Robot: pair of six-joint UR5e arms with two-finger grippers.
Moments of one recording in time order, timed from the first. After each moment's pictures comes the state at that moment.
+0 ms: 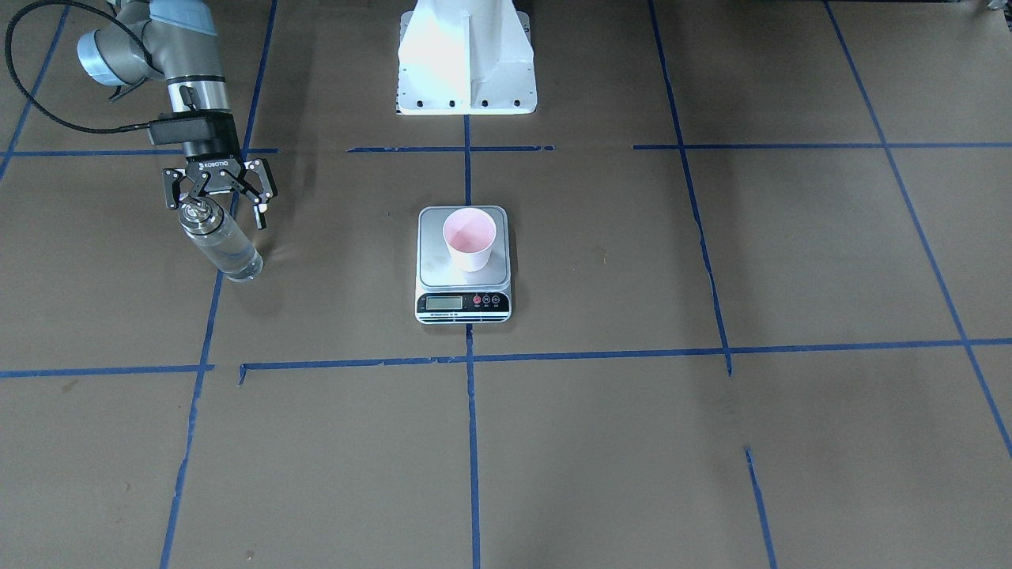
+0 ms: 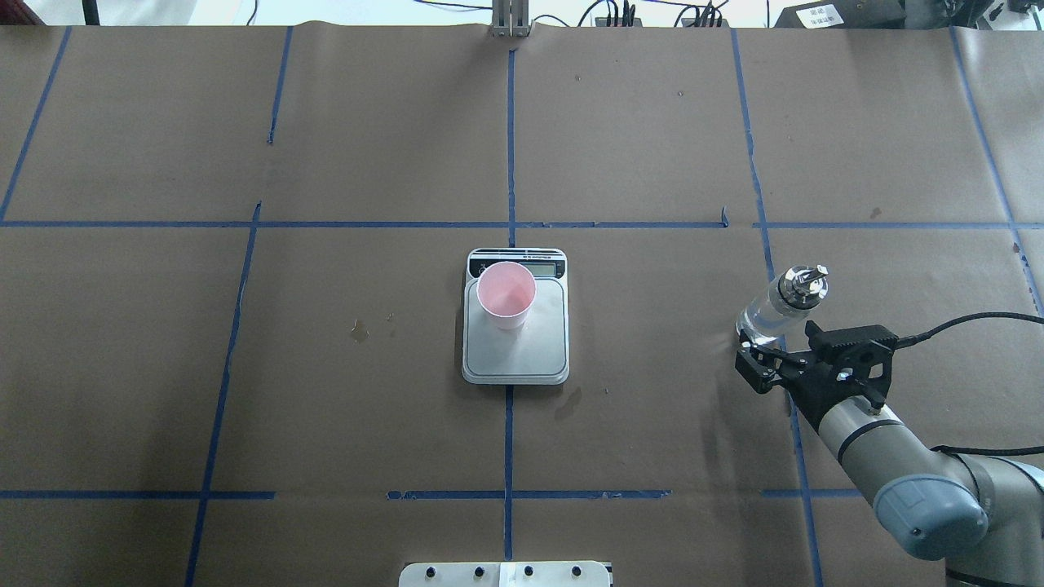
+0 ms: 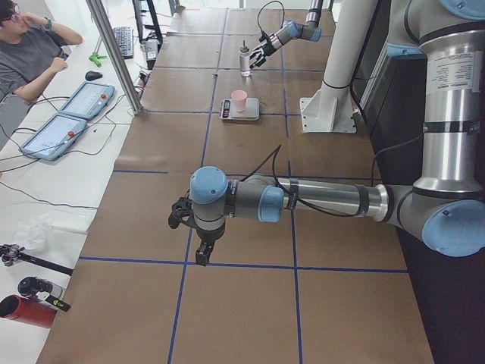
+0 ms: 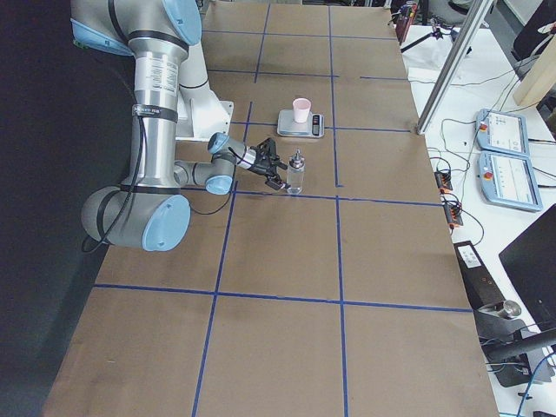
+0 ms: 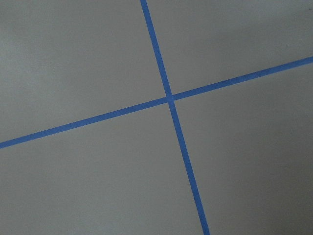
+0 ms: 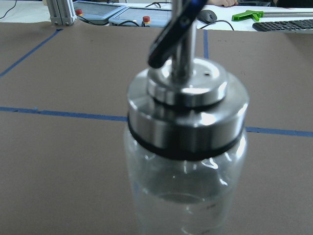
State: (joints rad) left arm -1.57 -1.51 -1.71 -1.62 -2.31 0.18; right arm 0.20 -1.70 1.85 -0.70 0.82 1.23
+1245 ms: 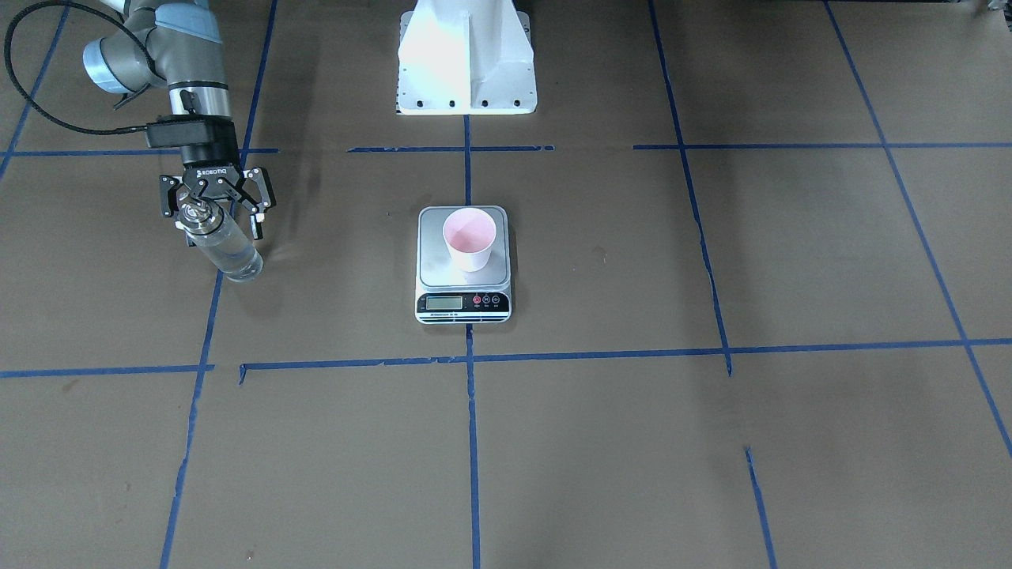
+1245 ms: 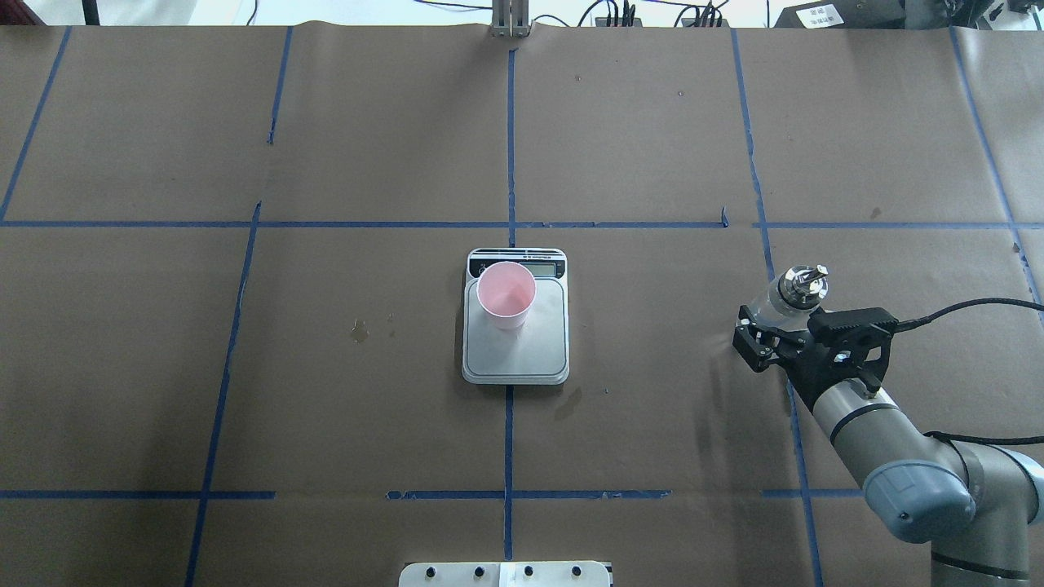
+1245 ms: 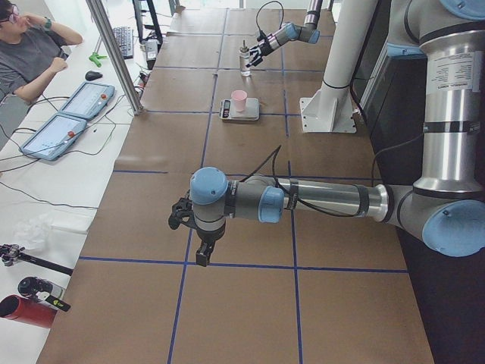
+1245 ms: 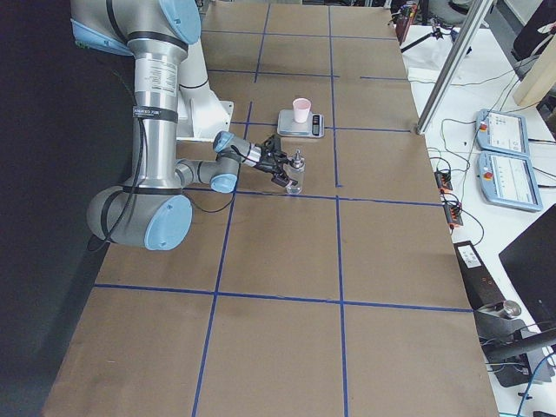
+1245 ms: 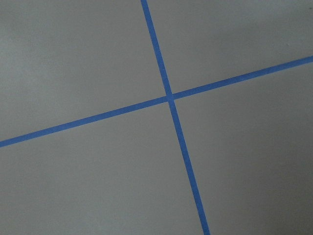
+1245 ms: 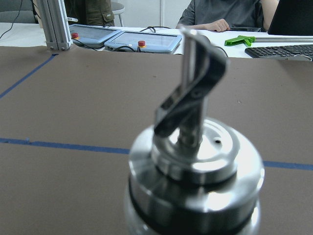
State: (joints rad) left arm -1.57 -1.51 -1.71 -1.62 -2.31 0.18; right arm 0.23 -1.68 1.84 -0.70 0.78 1.21
